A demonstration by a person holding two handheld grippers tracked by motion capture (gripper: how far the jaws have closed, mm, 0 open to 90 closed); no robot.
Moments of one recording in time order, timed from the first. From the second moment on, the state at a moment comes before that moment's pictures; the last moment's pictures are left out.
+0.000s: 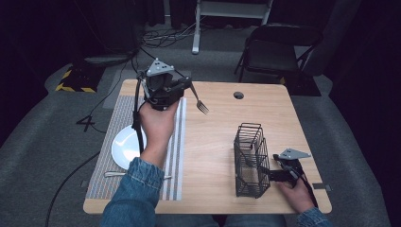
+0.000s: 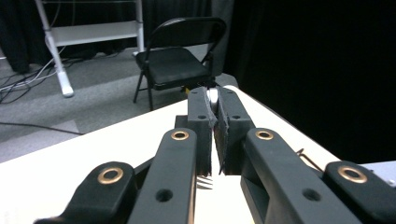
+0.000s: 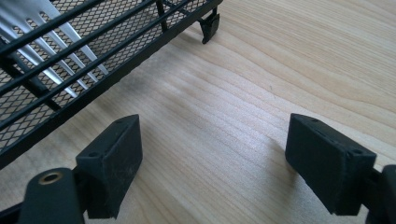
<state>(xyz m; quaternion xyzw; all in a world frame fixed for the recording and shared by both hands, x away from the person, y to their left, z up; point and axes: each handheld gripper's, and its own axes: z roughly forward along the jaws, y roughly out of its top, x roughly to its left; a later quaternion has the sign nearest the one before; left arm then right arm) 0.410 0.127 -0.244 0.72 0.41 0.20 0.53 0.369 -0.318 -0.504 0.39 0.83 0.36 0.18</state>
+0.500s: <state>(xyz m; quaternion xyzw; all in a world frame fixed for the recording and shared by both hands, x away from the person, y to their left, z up) 0.427 0.177 -0.251 0.70 0.44 0.22 0.52 0.369 -0.318 -0.504 0.40 0.82 0.36 0.18</state>
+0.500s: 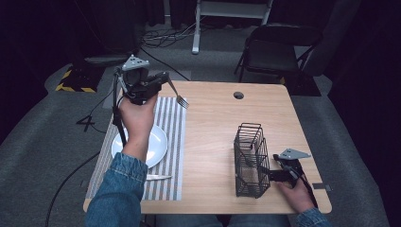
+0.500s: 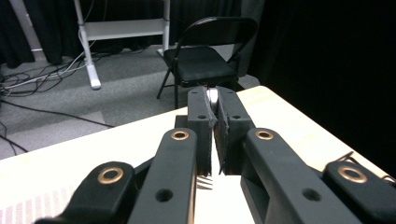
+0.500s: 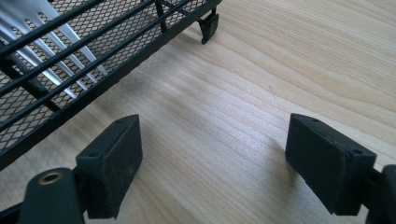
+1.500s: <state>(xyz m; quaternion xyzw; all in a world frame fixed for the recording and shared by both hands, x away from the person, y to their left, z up) 0.495 0.238 -0.310 0.68 0.53 0.20 0.48 0.368 -0.317 -0.504 0.40 0.82 0.36 0.18</state>
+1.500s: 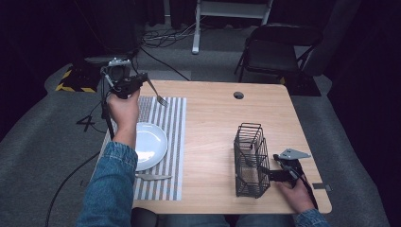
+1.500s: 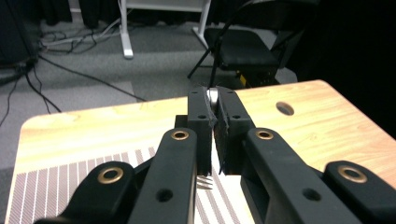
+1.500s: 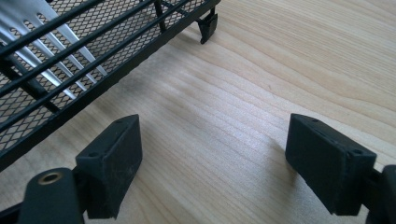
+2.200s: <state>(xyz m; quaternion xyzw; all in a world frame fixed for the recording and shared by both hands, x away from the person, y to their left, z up) 0.506 0.254 -0.350 0.68 0.55 0.17 0.45 0.369 -0.317 -0.504 0.40 0.82 0.36 0.18</state>
